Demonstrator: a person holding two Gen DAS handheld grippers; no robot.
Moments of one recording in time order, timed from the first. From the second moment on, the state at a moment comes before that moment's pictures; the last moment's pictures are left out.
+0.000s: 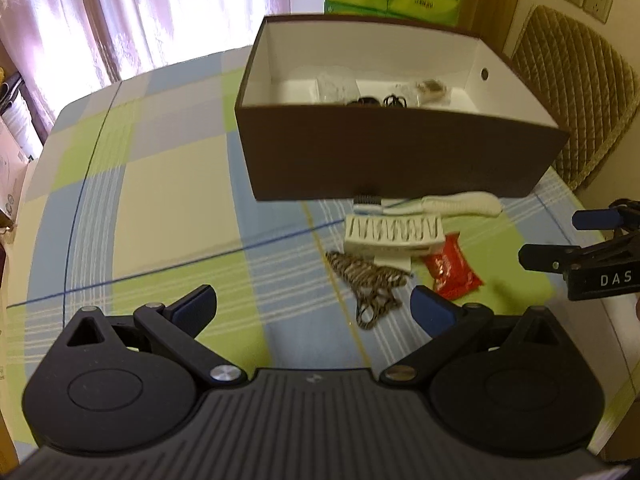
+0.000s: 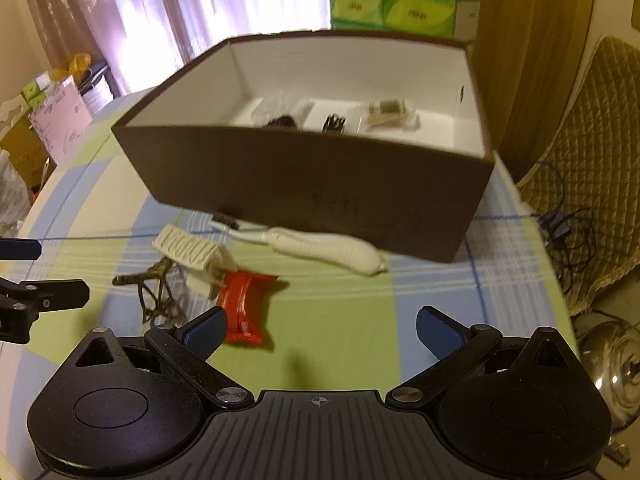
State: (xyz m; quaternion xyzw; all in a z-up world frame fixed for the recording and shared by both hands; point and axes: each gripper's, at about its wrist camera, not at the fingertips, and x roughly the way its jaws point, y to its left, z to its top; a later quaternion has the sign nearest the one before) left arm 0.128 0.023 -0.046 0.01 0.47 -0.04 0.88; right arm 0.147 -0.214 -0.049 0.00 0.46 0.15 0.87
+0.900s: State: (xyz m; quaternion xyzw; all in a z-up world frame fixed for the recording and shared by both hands) left arm 0.146 0.031 -0.076 -0.01 0.51 -0.04 0.86; right arm 0.163 -0.162 -0.100 -0.02 0.47 0.22 0.85
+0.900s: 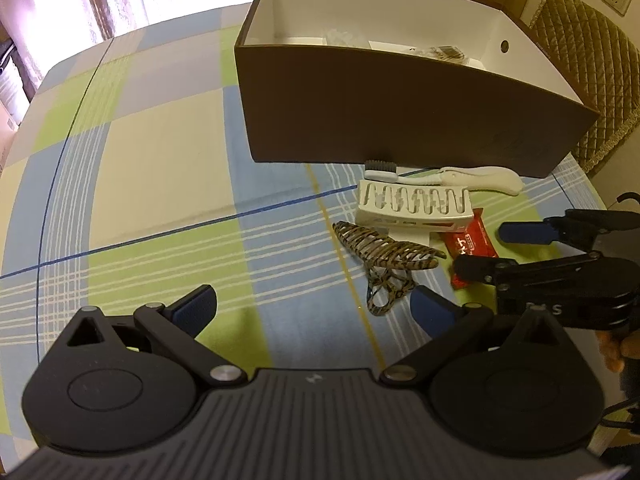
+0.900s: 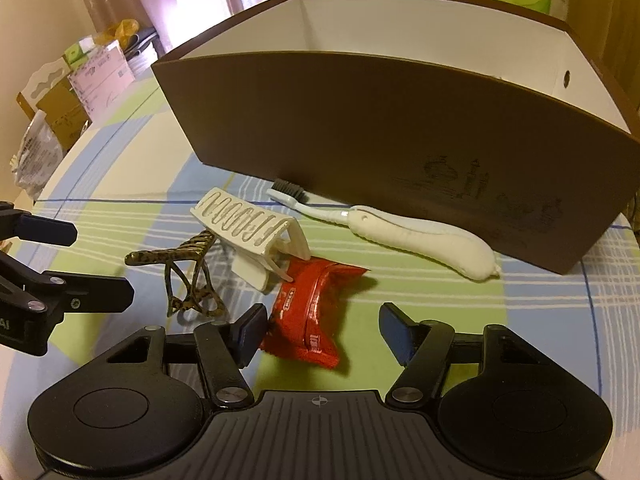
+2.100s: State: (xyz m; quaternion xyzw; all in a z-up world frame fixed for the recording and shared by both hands) left arm 0.173 0.005 -0.118 0.01 0.51 -0.09 0.86; right arm 0.152 -0.217 -0.095 0.01 0.49 0.18 0.85
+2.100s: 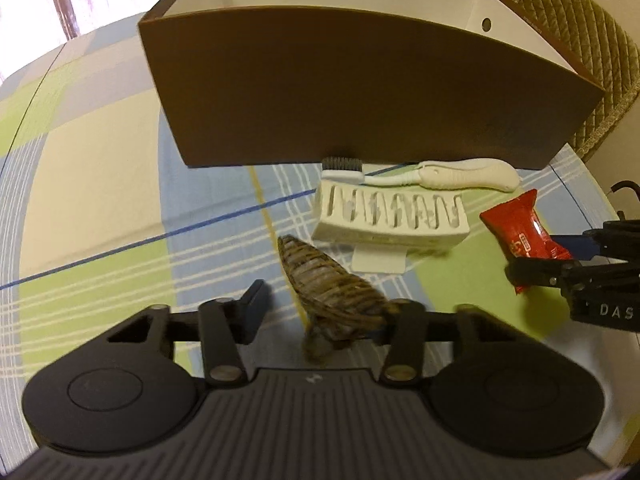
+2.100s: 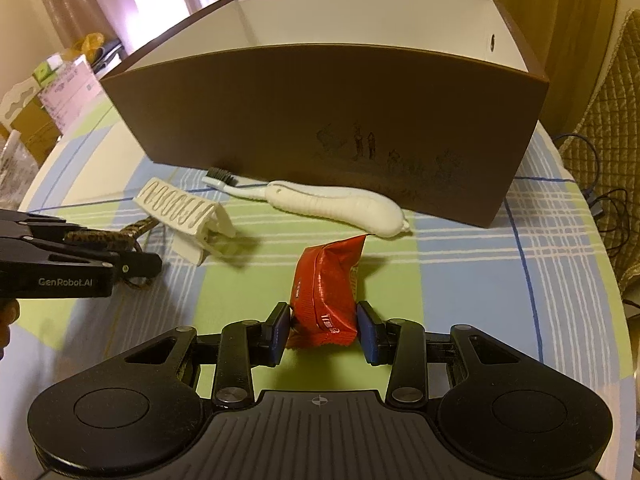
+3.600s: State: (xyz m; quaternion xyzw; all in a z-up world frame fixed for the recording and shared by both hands) left arm 0.105 0.030 -0.096 0.01 0.49 -0.09 0.87; right arm 0.153 -0.227 -0.093 -0.03 0.46 0.19 0.86
